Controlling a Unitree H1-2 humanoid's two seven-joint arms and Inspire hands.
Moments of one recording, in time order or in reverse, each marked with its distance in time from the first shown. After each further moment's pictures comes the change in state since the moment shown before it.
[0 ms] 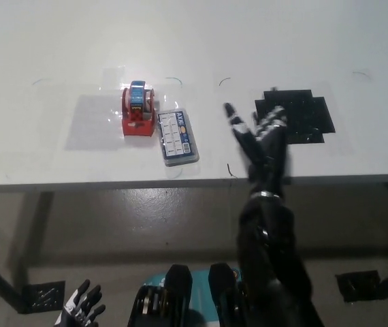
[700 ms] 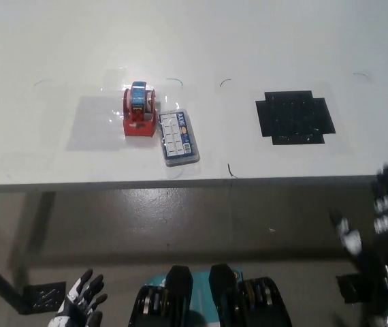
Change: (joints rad) left_arm -0.058 0.007 0.009 0.005 0.018 0.012 0.000; right_arm 0.758 -0.289 0.265 -0.797 -0.043 0.030 0.106
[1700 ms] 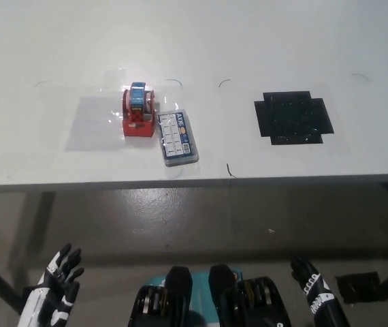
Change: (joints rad) left_arm -0.109 0.022 0.087 0.086 0.032 0.011 0.005; right_arm 0.075 -0.032 0.122 0.206 -0.036 -0.002 0.200
